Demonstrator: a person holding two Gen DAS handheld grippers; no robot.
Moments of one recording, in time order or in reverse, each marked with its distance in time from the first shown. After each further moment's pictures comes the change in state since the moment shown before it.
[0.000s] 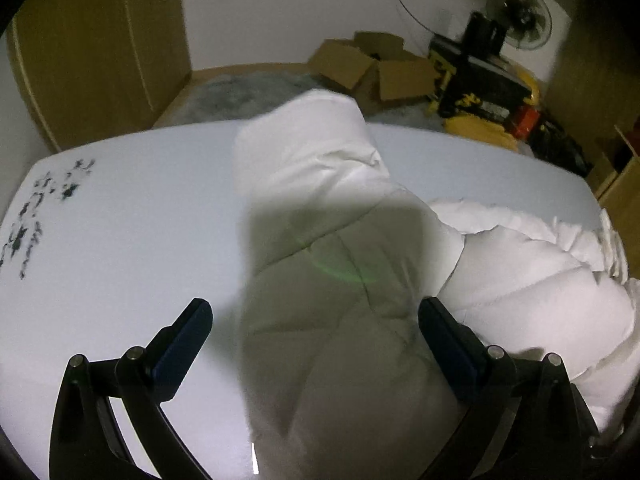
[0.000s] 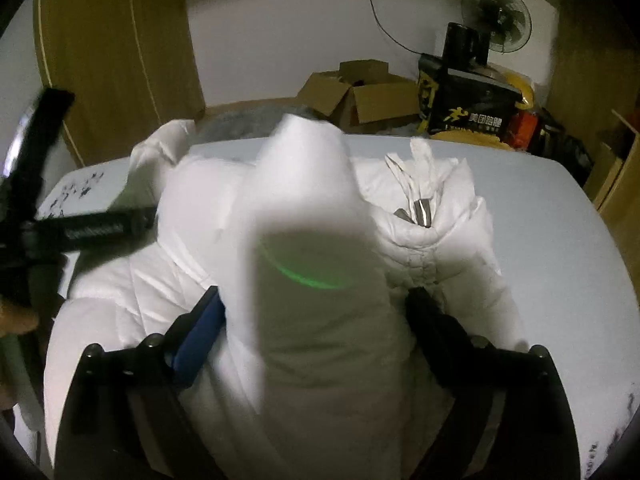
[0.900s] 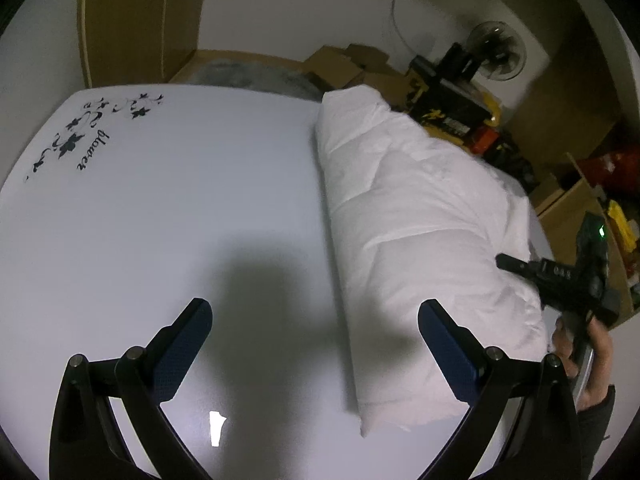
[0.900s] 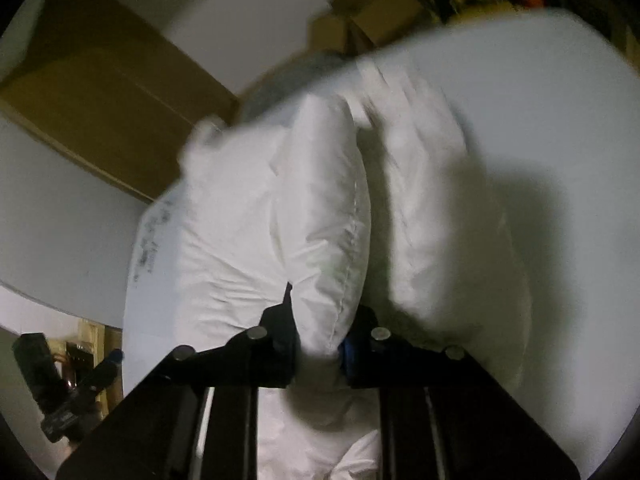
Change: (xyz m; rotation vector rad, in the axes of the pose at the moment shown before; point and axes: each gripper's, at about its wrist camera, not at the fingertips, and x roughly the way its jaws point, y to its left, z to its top) left arm -0.163 0.087 -0.112 -0.112 0.014 -0.186; right arm -0.025 -0.054 -0.005 0.396 0.289 0.358
